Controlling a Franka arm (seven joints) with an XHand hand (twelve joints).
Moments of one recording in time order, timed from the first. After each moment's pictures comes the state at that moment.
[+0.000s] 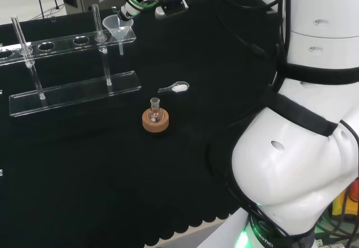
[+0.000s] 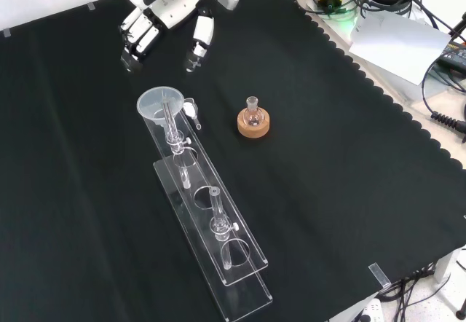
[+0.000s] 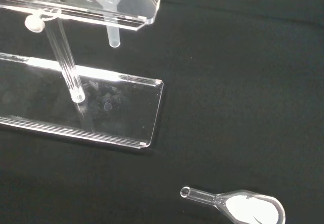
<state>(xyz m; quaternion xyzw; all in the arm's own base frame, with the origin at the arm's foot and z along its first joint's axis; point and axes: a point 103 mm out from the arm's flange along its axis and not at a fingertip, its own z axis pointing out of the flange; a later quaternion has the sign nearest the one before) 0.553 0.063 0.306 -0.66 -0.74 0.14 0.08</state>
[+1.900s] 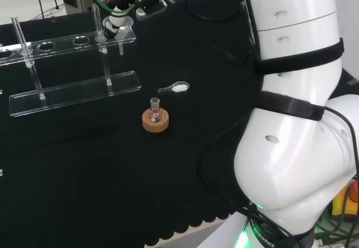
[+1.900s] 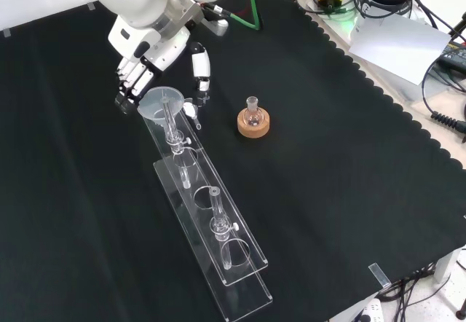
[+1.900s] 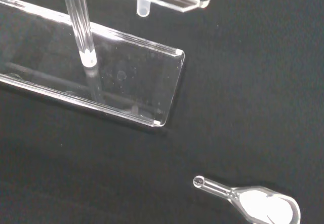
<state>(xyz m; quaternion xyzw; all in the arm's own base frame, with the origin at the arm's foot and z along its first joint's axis) 0.593 0.100 0.279 -0.61 -0.75 0.23 0.10</state>
